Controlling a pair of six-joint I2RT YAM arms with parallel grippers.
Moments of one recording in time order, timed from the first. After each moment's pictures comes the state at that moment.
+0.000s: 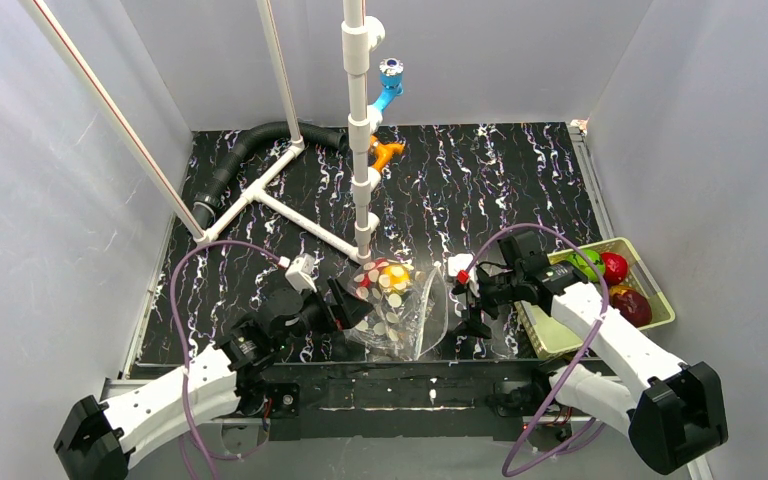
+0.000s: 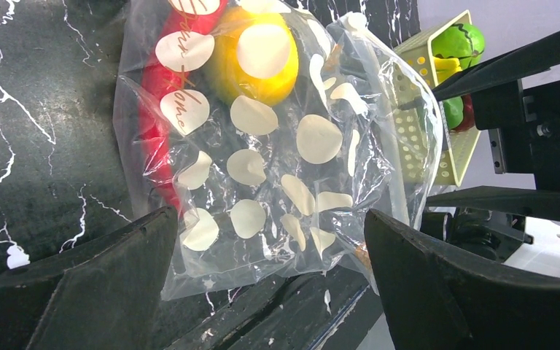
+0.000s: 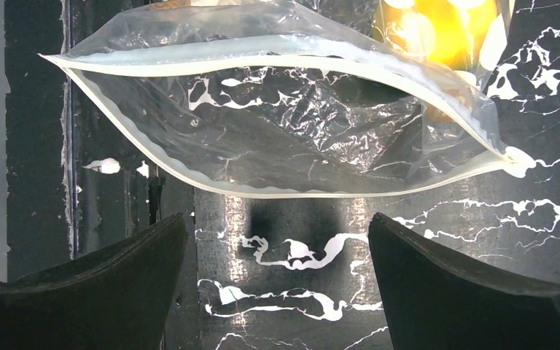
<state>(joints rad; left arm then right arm) -0.84 0.62 0.23 -0.02 -0.05 -0.92 0.45 1.01 0.66 -0.68 -0.83 -0.84</state>
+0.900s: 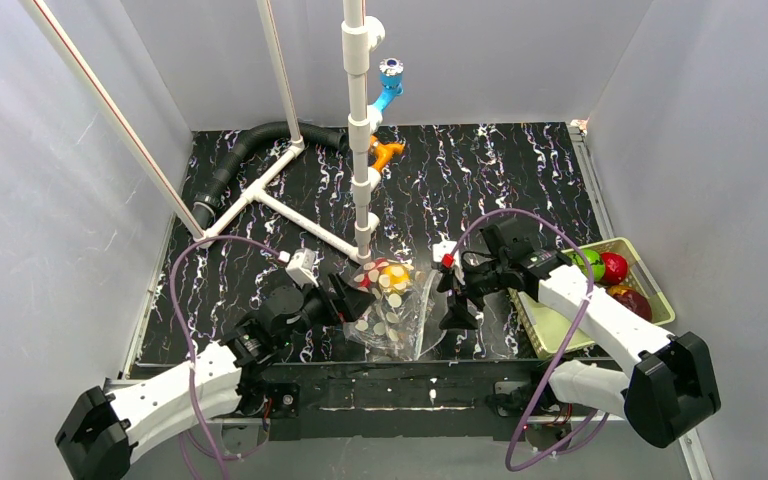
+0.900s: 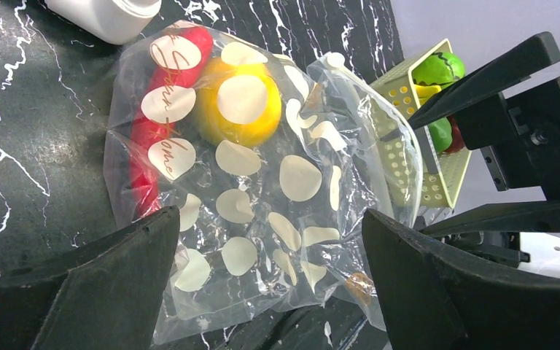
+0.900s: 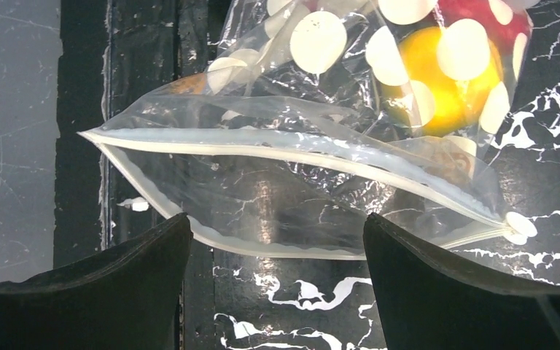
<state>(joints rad) -0.84 0.68 0.22 0.14 -0.09 -0.87 0.53 1.13 0.77 -0.65 -0.87 -0.71</state>
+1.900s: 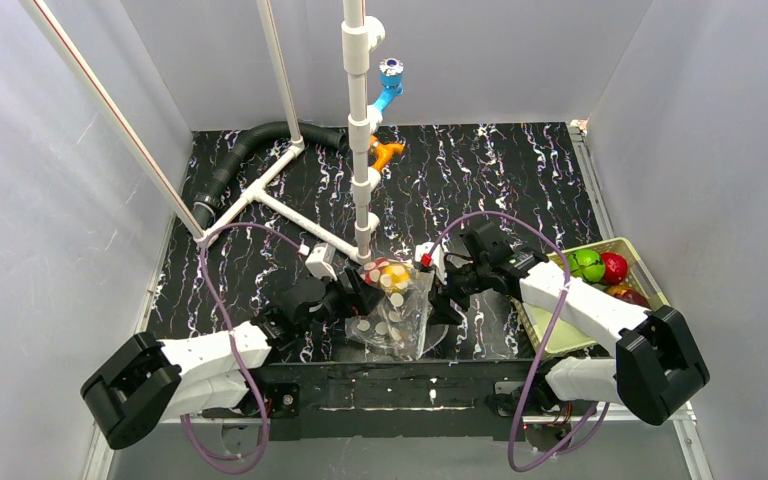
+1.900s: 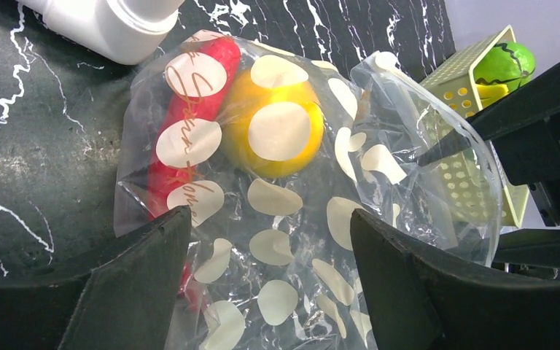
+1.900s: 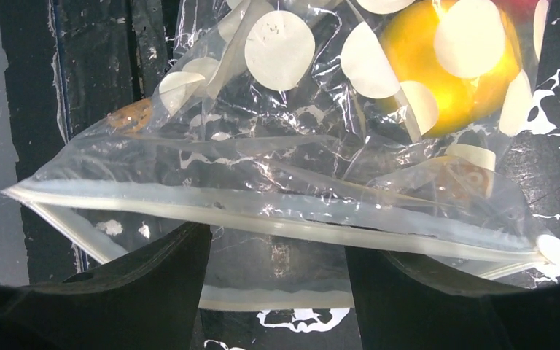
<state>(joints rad) -0.84 1.05 0.23 0.44 -0.11 -0.80 0.63 1.24 0.74 -0.48 -0.72 -0.55</state>
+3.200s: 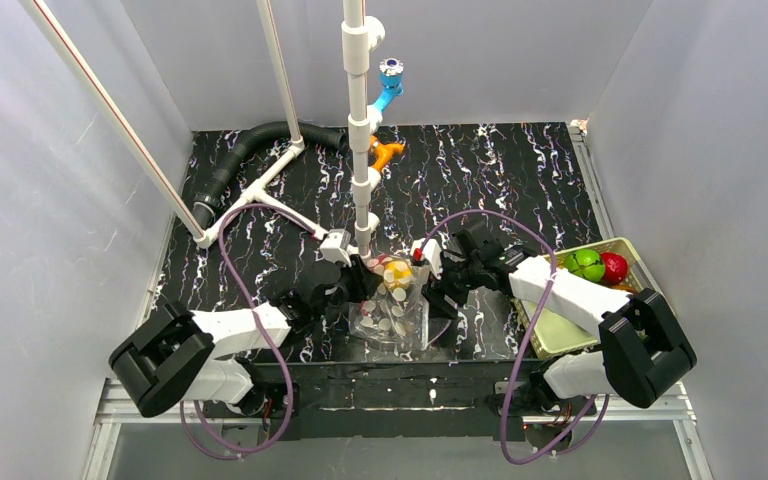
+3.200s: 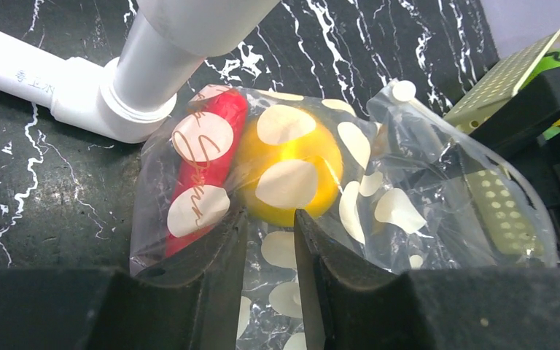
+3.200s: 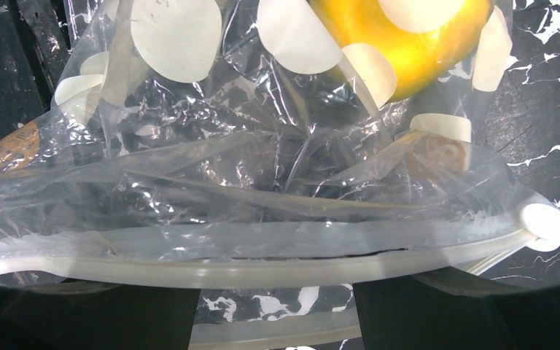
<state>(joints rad) -0.81 1.27 0.36 0.52 -0.14 -0.66 0.64 1.34 0.75 -0.42 -0.54 -0.47</state>
